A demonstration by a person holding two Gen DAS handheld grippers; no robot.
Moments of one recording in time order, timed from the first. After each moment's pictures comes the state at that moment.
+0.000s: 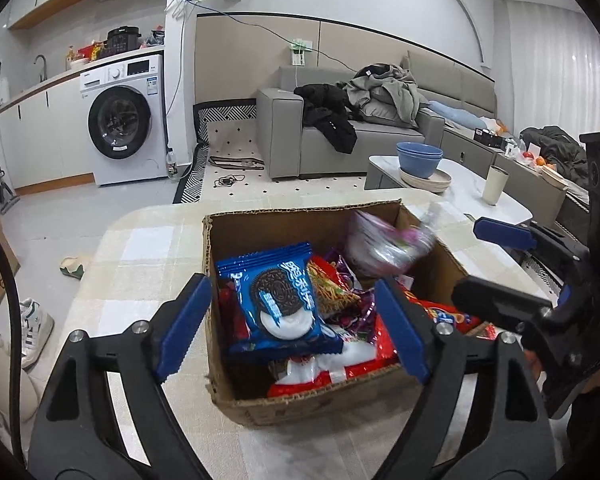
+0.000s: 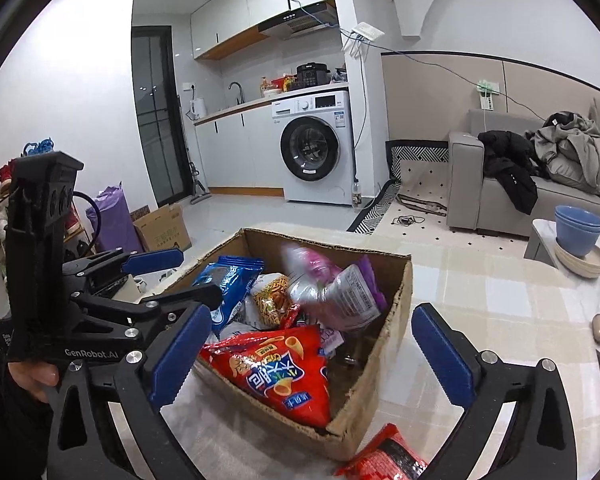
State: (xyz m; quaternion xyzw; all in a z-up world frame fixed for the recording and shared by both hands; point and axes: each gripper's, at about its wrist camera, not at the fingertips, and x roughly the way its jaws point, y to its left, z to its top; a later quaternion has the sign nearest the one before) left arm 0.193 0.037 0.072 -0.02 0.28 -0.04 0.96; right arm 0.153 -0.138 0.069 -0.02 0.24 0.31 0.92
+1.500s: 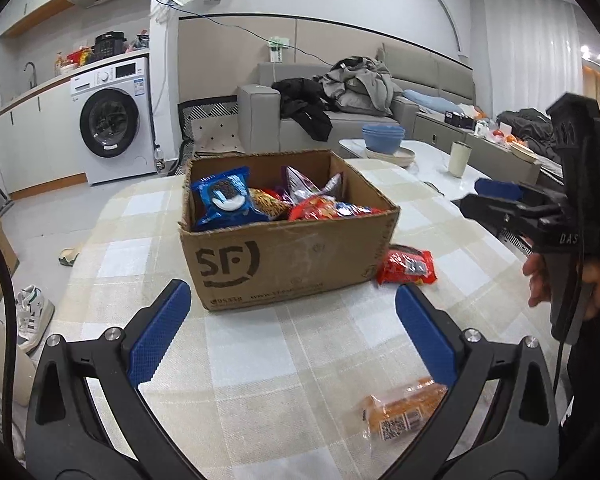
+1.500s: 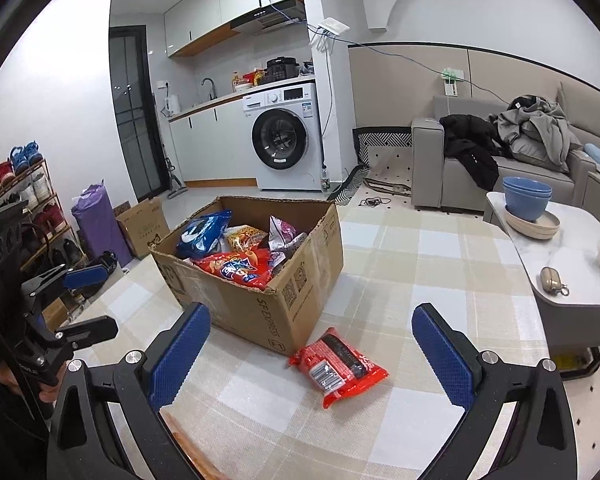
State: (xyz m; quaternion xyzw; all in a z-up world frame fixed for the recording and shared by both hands) left arm 0.021 0.007 0.084 0.00 0.29 -0.08 0.95; right arm 0.078 -0.232 0.070 -0.02 0.26 0.26 0.93
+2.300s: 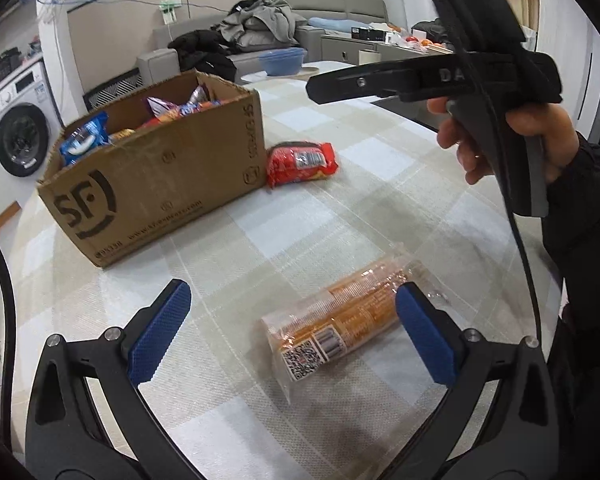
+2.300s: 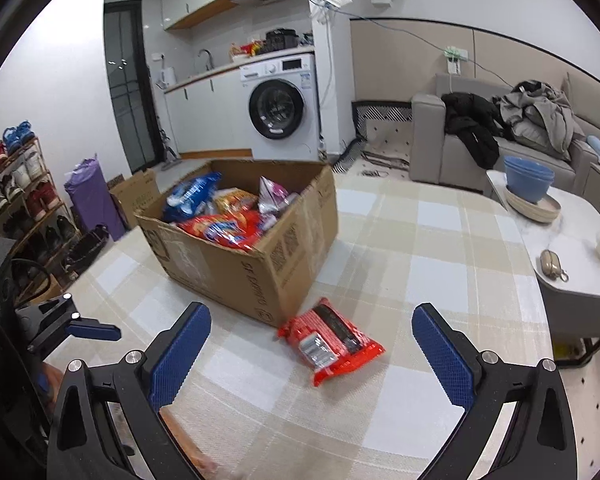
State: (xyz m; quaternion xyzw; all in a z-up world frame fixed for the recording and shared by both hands) left arm 0.002 -0.060 0.027 0.10 0.37 -0.23 0.89; right arm 0.091 -0.225 0.048 -0.05 0.32 0.24 0.92
